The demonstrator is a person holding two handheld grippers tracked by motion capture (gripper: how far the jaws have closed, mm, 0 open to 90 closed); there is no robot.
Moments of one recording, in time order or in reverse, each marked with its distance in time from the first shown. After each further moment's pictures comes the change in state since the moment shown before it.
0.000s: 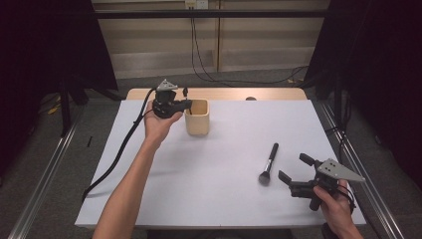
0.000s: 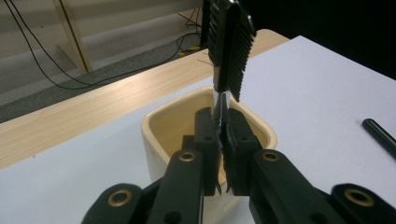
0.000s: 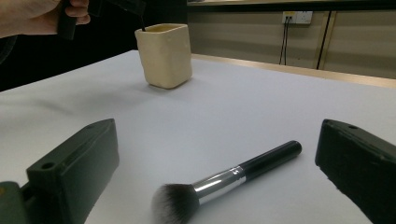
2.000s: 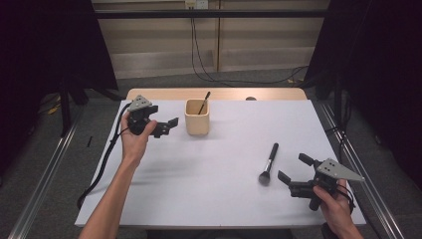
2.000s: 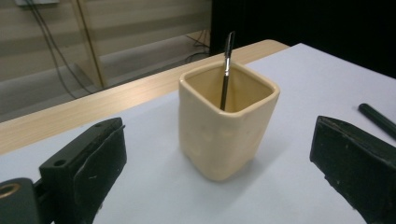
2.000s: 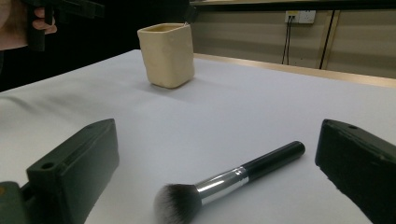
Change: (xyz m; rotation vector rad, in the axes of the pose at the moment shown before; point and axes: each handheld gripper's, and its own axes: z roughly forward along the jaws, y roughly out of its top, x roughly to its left) left arm 0.012 -0.051 -0.066 -0.115 0.040 0.018; right arm 0.001 0.000 0.001 0.003 0.011 0.001
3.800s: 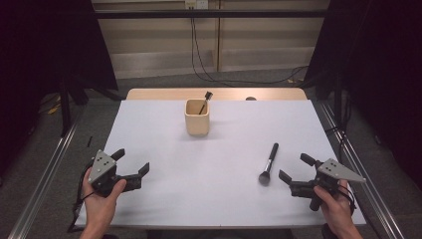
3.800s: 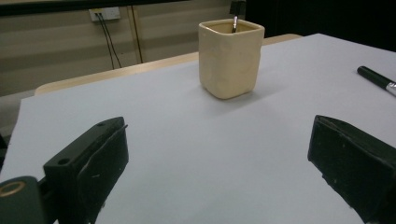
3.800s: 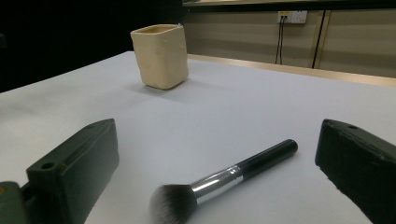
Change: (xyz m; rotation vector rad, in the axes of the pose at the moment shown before) left arm -0.054 -0.097 -0.127 -0.093 0.170 0.014; right arm 0.000 0.000 -0.002 -0.004 -0.030 0.011
